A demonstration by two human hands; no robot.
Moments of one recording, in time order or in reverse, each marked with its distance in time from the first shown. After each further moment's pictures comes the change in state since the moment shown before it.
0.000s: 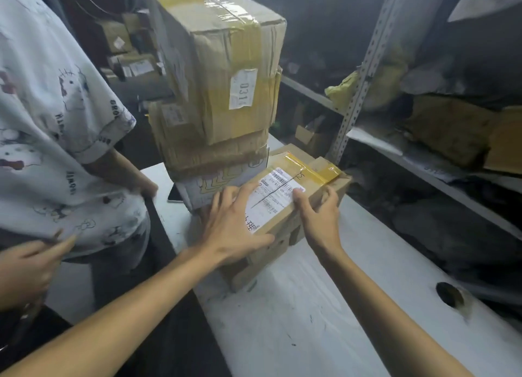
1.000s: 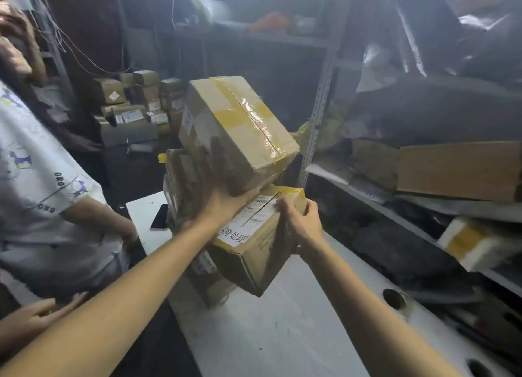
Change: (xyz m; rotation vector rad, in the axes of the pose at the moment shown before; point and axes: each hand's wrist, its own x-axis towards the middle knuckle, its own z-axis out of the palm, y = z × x) left_hand -0.024 0.107 -0.059 -0.429 0.205 -0.053; right_hand -0.059 -0.061 -0.078 0.066 -0.033 0.177
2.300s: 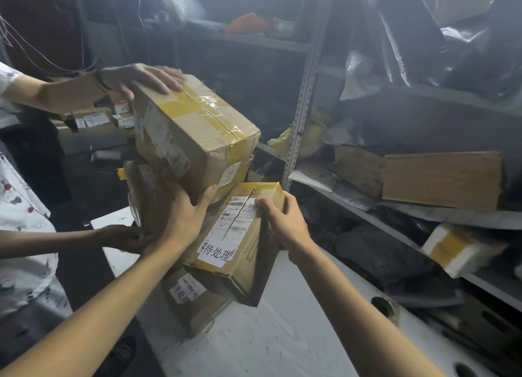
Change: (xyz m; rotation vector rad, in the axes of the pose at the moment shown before) left_hand 0.045 -0.031 -0.011 -0.004 0.221 -0.004; right_hand 0.028 -0.030 0.017 -0.092 -0.060 -0.174
